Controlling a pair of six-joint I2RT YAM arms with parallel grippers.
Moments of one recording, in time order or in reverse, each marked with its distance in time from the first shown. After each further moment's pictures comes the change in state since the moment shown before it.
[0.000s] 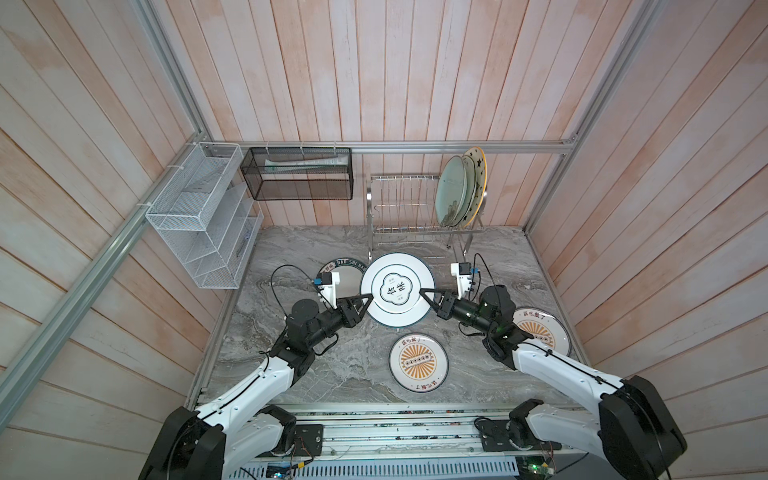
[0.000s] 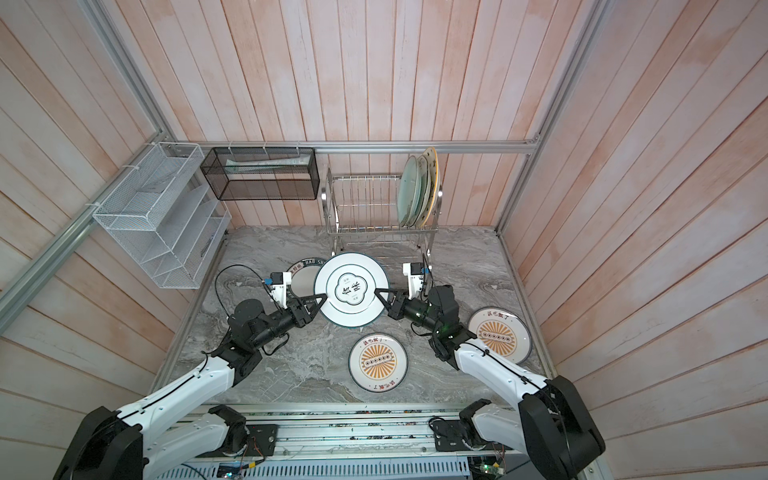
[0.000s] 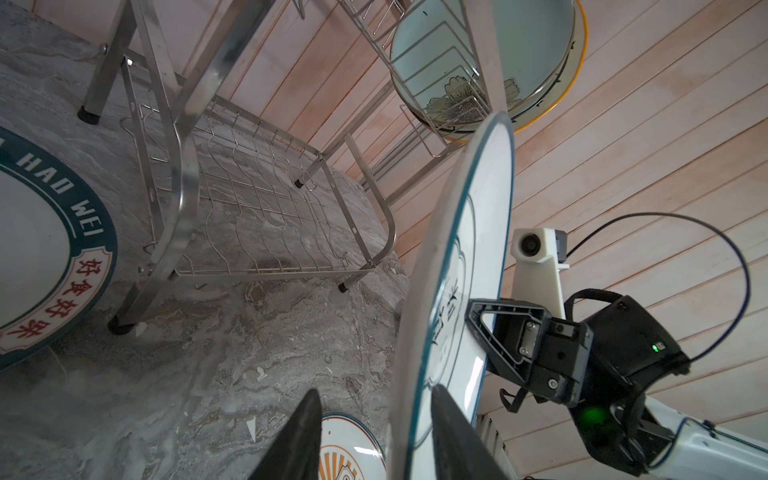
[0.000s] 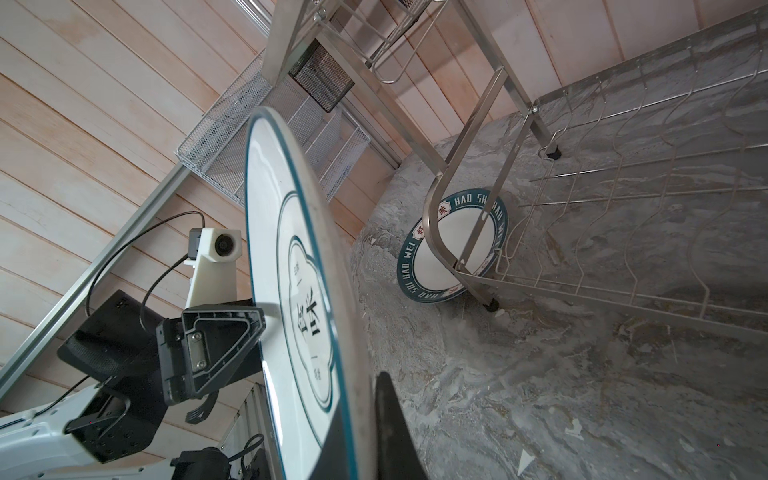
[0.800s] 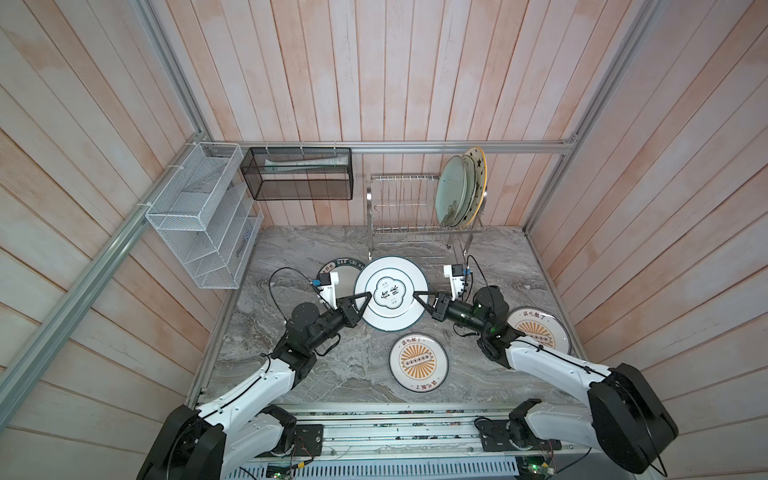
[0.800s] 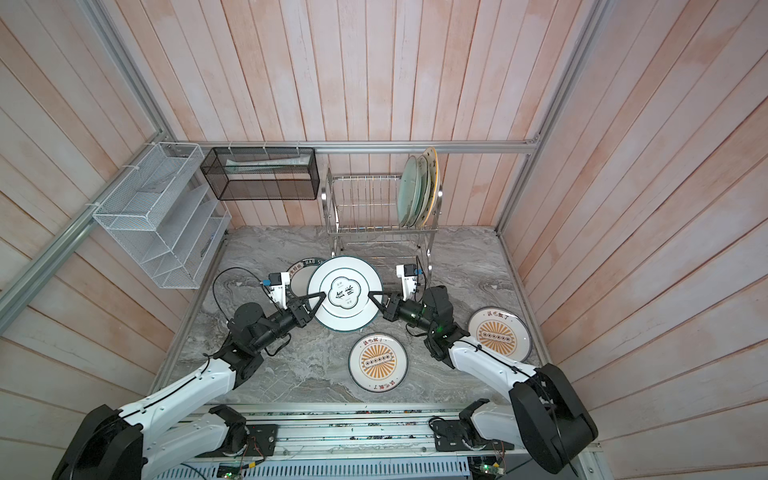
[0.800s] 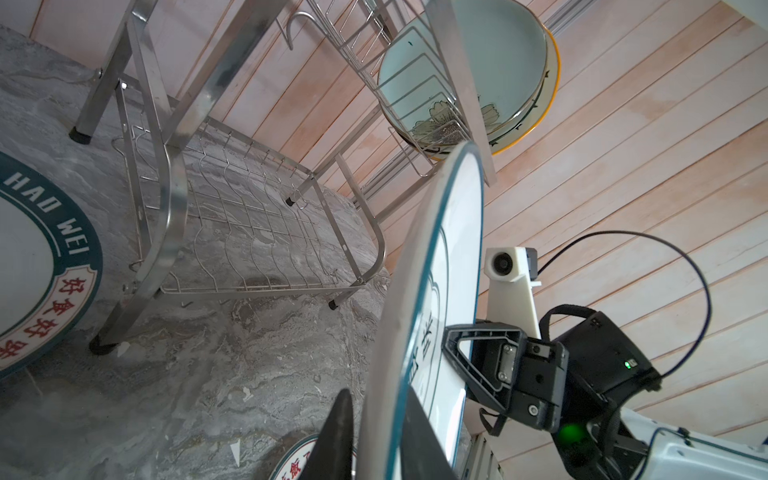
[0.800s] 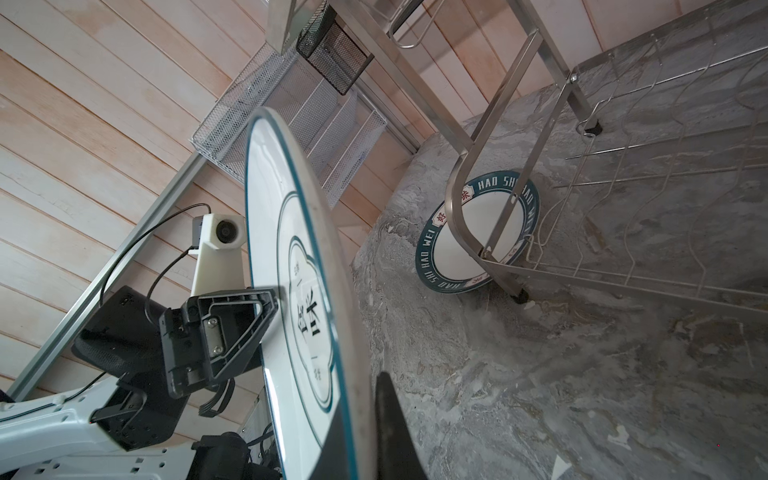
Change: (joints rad) left arm -0.029 0.002 -0.012 0.073 -0.047 -0.022; right arm 0.033 0.059 0.000 0.072 -0.031 0.033
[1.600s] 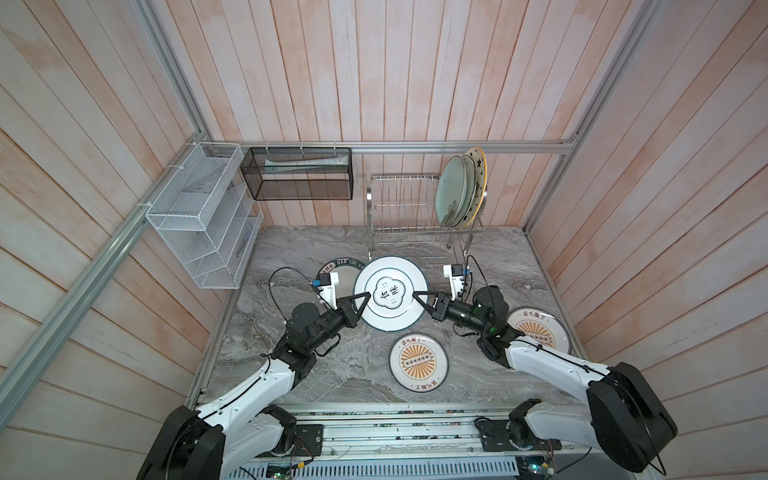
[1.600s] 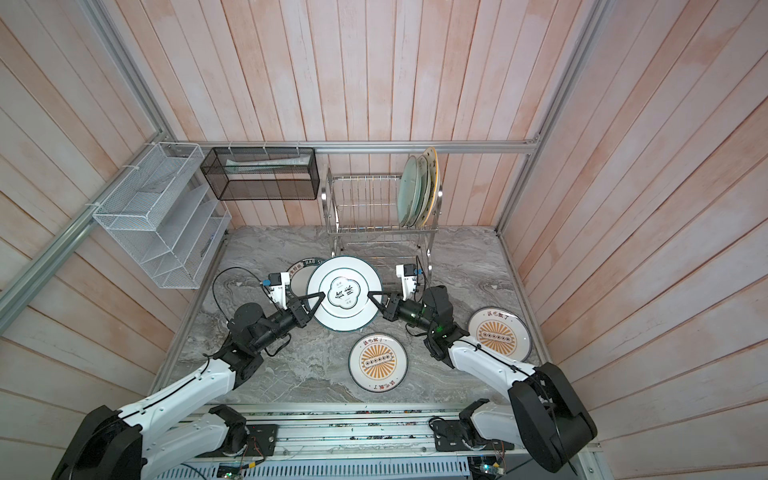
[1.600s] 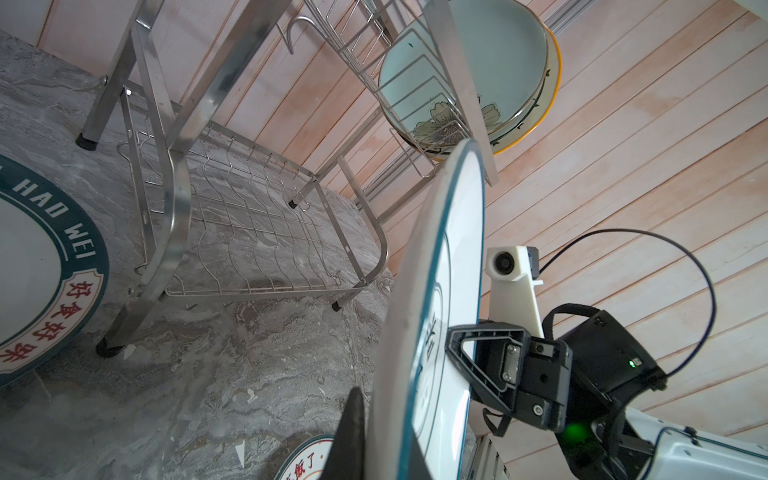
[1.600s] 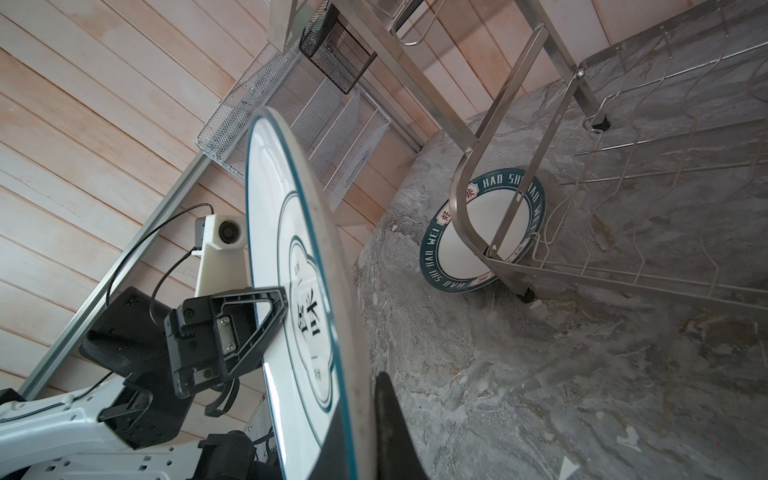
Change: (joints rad) left arm -0.002 -0.014 0.000 -0.011 -0.010 0.018; right arm 0.000 0.006 0.000 0.019 -0.015 0.013
